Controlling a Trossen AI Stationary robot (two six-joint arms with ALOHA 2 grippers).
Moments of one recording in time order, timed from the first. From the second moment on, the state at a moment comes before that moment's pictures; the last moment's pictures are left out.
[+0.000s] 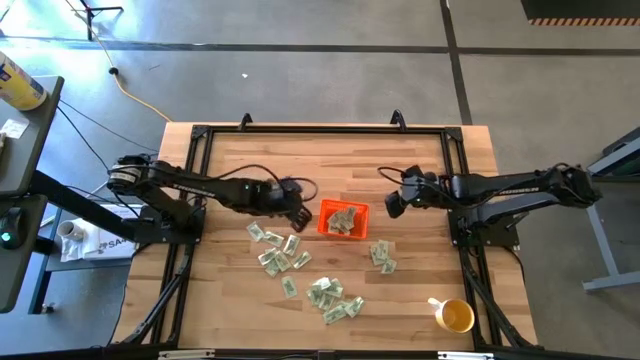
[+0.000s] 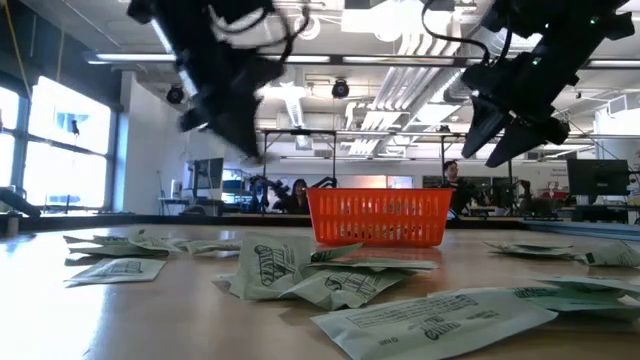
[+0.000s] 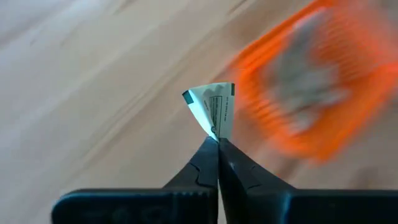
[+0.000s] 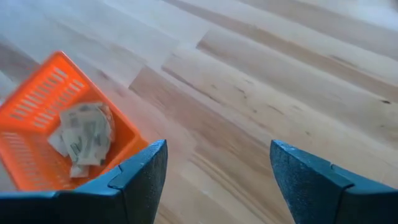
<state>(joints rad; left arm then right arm) -0.04 1.51 0.99 -0.45 -0.36 -0.71 -0.06 1.01 0.61 -0.55 0.38 0.87</state>
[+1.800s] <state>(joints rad) -0.24 1.52 1.13 -0.76 -0.28 -0.95 0.21 1.45 0.62 -0.32 -0.02 -0.03</state>
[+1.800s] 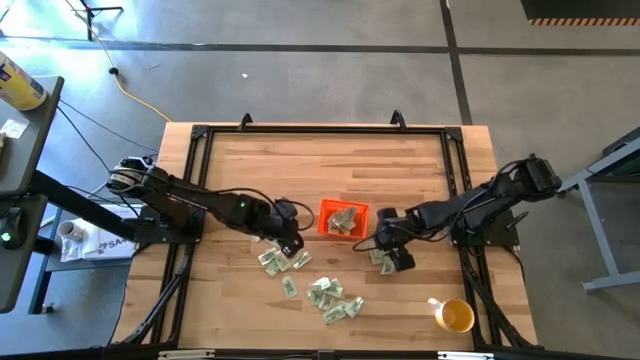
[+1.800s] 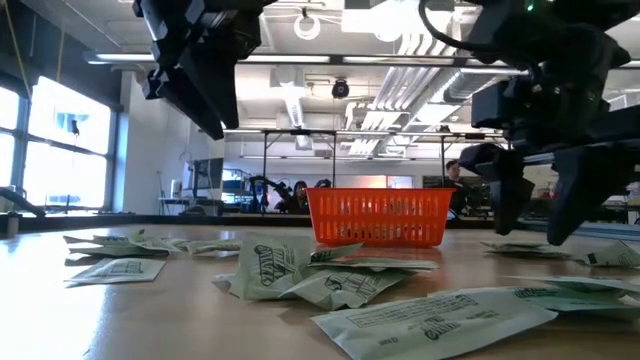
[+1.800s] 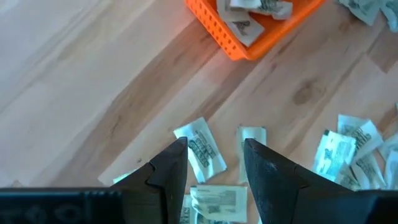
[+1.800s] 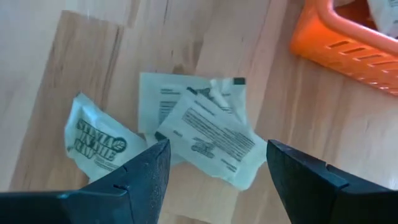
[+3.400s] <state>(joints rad) -0.24 1.52 1.13 -0.77 -0.34 -0.97 0.08 1.09 0.71 -0.53 0.14 0.53</state>
